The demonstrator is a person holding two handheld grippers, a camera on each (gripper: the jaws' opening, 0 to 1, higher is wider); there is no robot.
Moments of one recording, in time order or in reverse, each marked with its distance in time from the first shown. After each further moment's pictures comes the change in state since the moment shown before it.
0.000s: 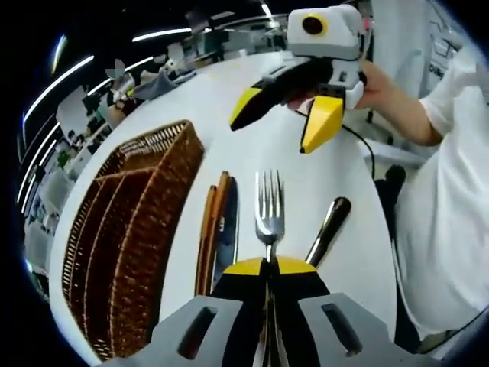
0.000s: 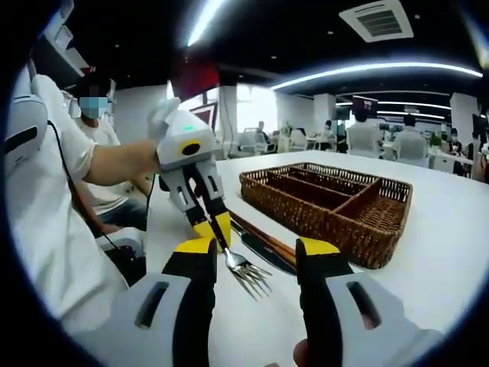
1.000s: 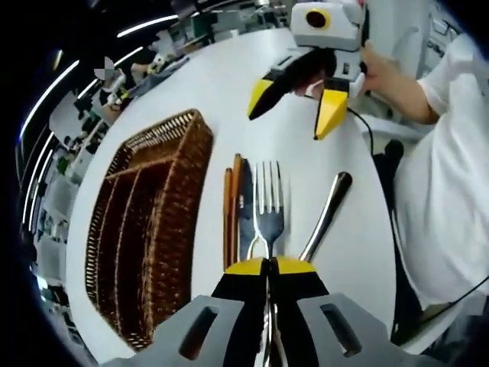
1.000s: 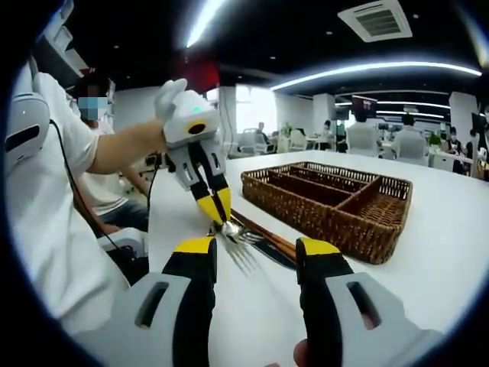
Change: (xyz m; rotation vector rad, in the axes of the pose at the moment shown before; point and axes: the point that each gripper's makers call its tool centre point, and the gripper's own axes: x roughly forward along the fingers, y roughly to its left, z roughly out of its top) left arm -0.034 0.020 -0.011 0.078 0.156 0.023; right arm -0.004 0.005 -0.003 0.004 -0.004 -0.006
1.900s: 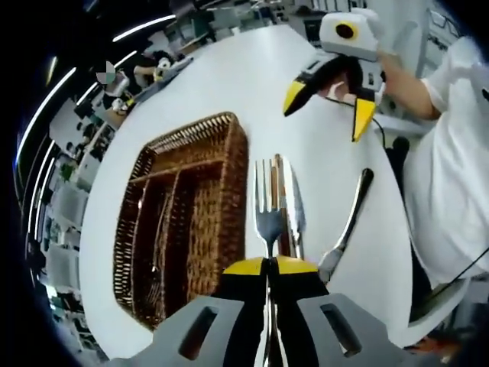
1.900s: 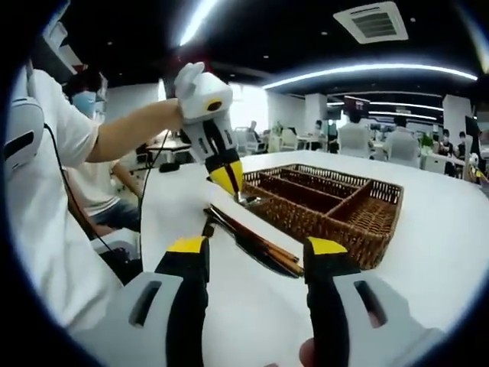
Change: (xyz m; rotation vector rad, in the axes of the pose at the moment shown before) left arm -0.027 0.050 0.004 0.043 0.032 0.021; right arm 0.001 -0.006 0.013 -0.007 0.023 -0.061
